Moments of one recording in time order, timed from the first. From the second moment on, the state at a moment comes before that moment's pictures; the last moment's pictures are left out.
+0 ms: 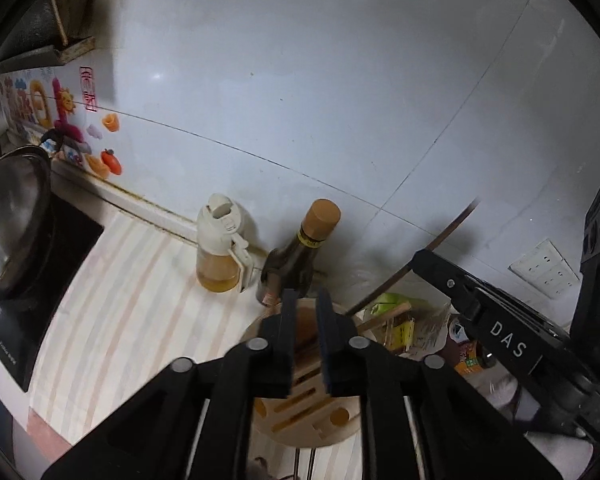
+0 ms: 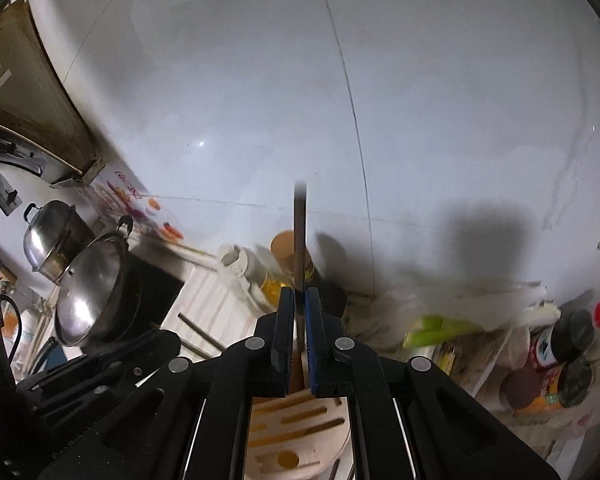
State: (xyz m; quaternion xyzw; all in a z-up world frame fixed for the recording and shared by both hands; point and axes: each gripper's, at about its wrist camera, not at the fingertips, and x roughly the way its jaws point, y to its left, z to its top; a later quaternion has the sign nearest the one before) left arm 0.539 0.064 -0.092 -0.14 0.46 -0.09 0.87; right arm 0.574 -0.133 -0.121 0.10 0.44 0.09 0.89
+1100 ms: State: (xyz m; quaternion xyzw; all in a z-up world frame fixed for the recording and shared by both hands) left arm 0.405 0.047 -0.221 -0.01 0.53 0.01 0.85; right arm 0.385 -0.240 -0.247 0.11 0.54 -0.06 0.83
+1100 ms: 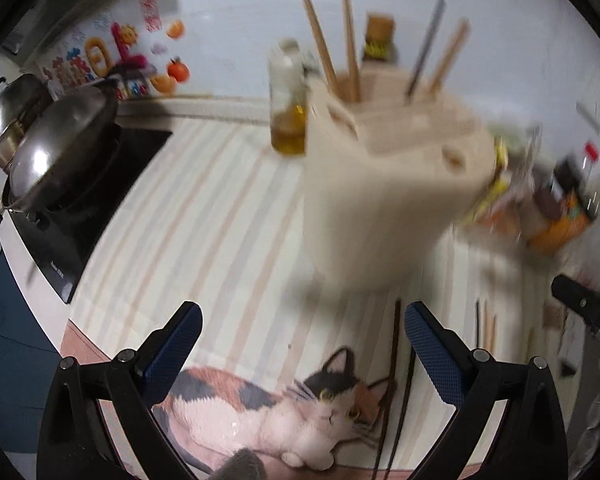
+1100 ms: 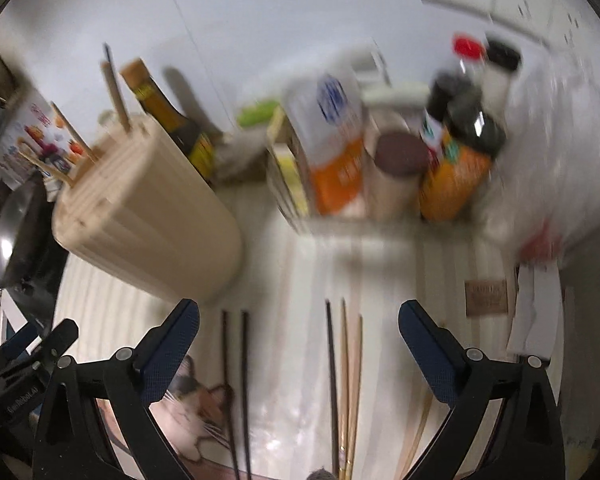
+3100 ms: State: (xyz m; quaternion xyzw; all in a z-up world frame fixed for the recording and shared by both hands) left arm 0.383 0.033 -0.362 0.03 0.64 -0.05 0.76; right arm 0.376 -0.243 -0.398 0.10 0.67 -0.04 0.73
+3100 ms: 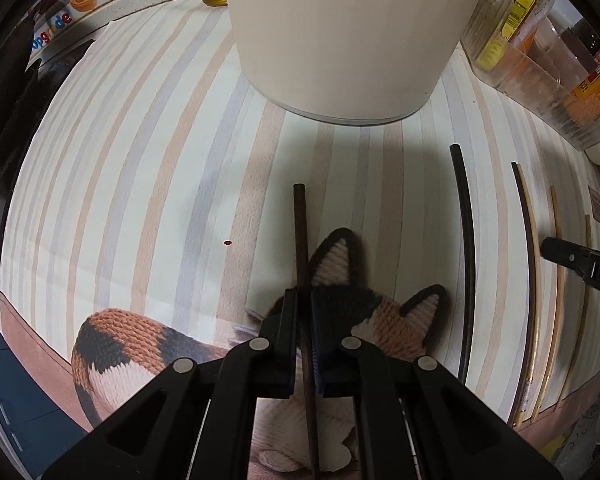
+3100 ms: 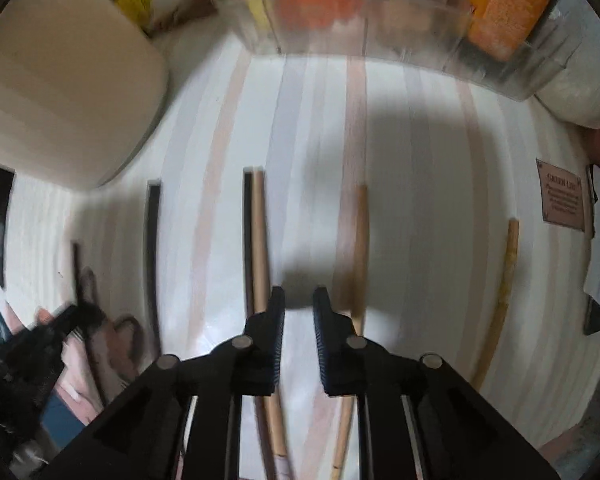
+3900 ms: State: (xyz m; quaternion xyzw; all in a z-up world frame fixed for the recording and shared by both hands) left arm 0.390 0.054 -0.361 0.00 0.65 -0.06 0.76; right arm 0.367 -0.231 -0.379 0.19 0.66 -0.02 0.72
